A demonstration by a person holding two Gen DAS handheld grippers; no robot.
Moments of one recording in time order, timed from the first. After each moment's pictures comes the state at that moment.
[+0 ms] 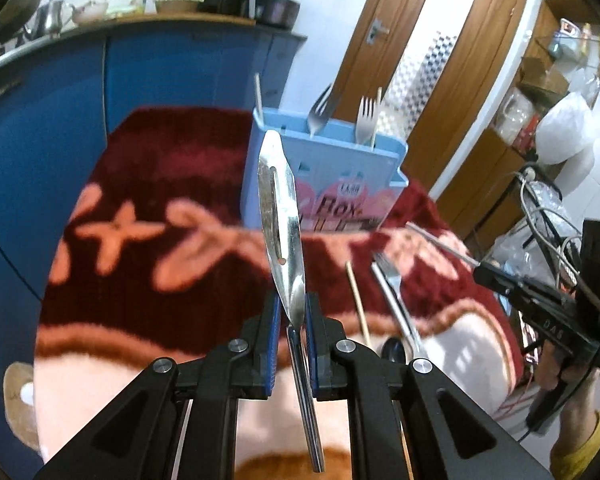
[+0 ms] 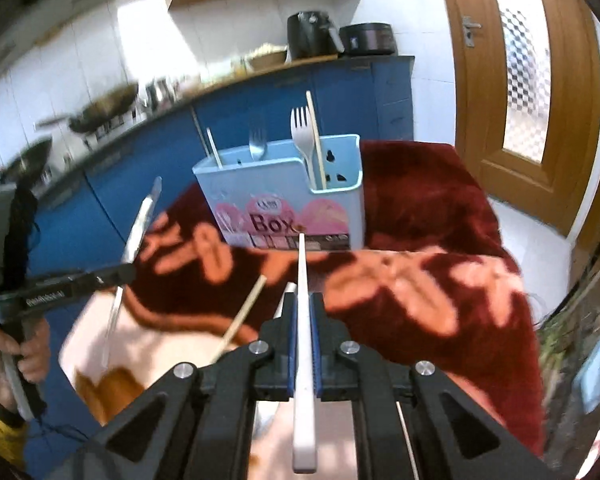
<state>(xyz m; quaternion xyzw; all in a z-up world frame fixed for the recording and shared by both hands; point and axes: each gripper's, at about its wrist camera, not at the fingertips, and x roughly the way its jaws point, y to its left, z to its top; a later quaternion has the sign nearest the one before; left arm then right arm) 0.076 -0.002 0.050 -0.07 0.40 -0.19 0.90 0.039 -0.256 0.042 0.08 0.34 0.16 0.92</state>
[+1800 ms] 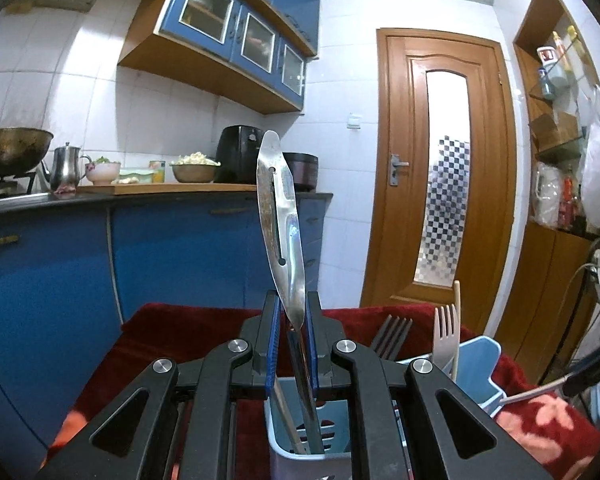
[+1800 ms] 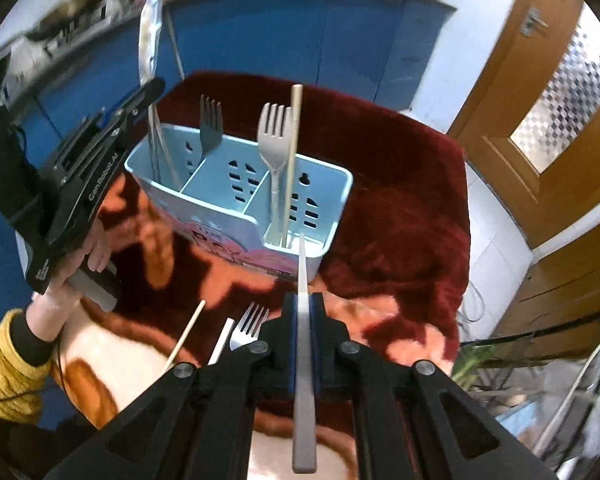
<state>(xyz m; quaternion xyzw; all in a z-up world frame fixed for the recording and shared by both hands) 0.201 -0.042 0.068 -0.03 0.10 -0.10 0.99 0.186 -0.220 0.100 -0.14 0.55 0.12 0.81</state>
